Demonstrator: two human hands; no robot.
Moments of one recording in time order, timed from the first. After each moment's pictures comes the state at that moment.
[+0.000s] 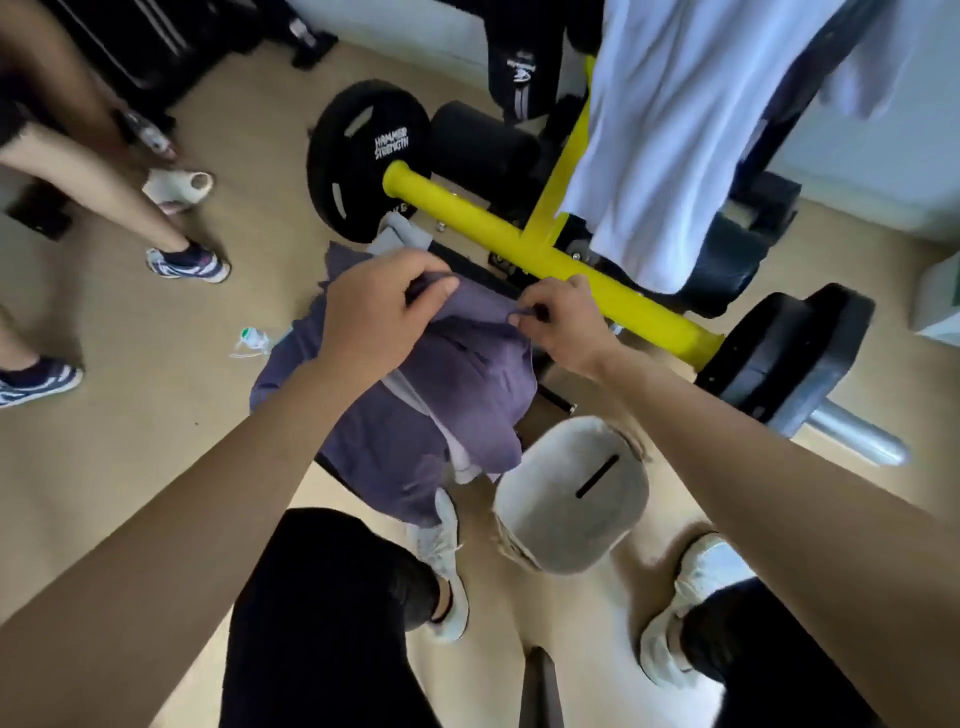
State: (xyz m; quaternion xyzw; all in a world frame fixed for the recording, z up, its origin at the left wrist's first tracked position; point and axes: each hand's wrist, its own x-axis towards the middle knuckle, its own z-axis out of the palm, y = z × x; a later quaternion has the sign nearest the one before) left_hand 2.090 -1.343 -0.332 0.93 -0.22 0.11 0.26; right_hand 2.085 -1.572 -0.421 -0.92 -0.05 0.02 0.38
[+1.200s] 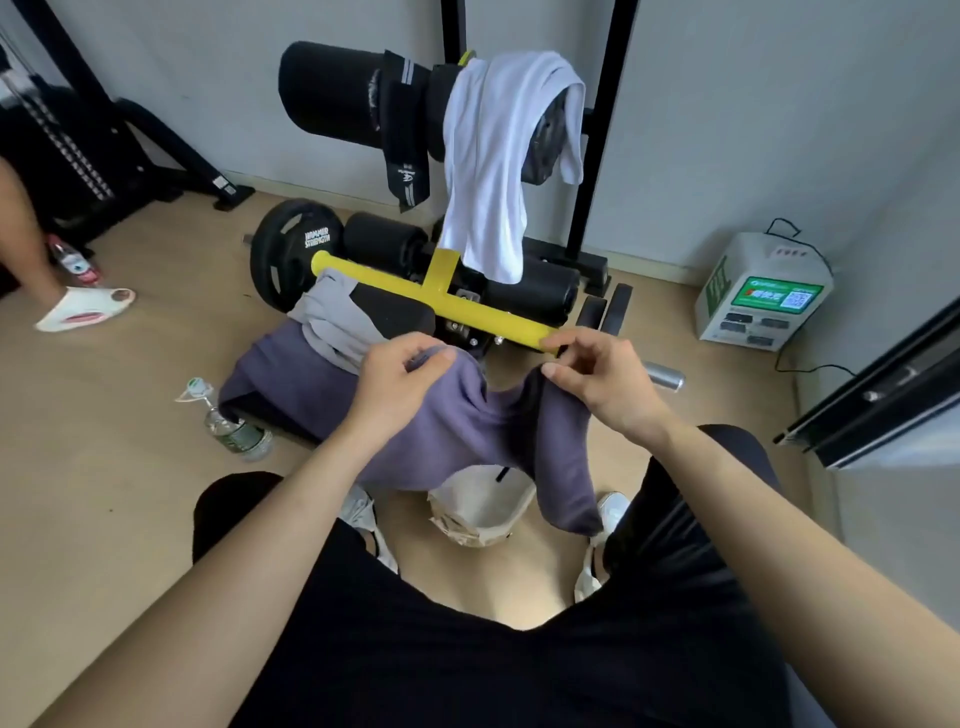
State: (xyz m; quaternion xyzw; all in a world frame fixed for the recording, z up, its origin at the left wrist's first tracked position) left_hand 1.876 -1.368 -0.296 0.82 -0.20 -0.05 0.53; right_hand 1.778 -1.613 -0.290 -0.84 0.06 -0.12 0.52
